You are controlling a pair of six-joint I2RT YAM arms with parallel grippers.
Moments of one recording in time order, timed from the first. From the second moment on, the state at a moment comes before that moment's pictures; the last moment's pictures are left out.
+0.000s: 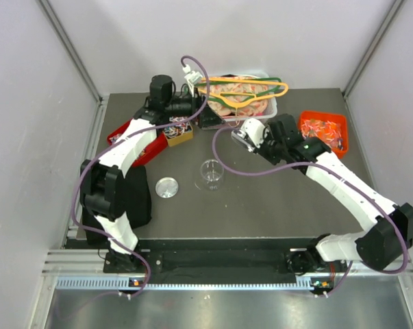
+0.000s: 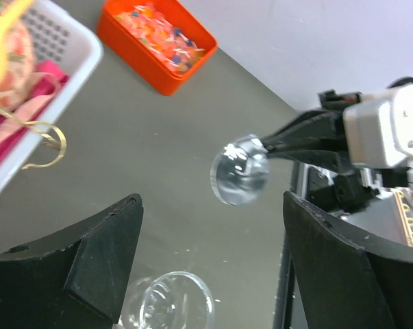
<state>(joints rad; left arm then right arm) -0.33 1.77 1.54 -0.05 1.00 -0.32 0.55 1.29 1.19 -0.68 0.00 -0.56</state>
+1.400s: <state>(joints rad) -0.42 1.88 1.56 -0.14 1.05 -0.29 0.74 1.40 1.31 -0.64 0.23 -0.58</state>
